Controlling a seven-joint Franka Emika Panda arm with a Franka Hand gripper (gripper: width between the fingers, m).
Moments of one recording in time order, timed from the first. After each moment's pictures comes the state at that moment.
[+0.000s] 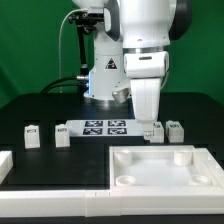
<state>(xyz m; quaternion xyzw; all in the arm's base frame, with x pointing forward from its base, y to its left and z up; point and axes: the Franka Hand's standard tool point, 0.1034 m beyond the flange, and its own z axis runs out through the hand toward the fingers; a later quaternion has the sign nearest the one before) 0.464 0.063 0.047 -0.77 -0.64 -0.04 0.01</state>
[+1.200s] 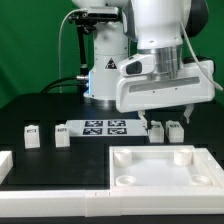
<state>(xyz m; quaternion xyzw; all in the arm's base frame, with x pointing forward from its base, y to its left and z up) 0.419 0.116 0.042 -1.00 -0.02 -0.01 0.06</state>
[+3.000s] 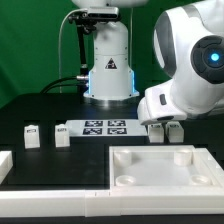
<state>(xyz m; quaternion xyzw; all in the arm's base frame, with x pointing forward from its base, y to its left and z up) 0.366 0.150 0.031 -0.89 -0.05 0.45 0.05</state>
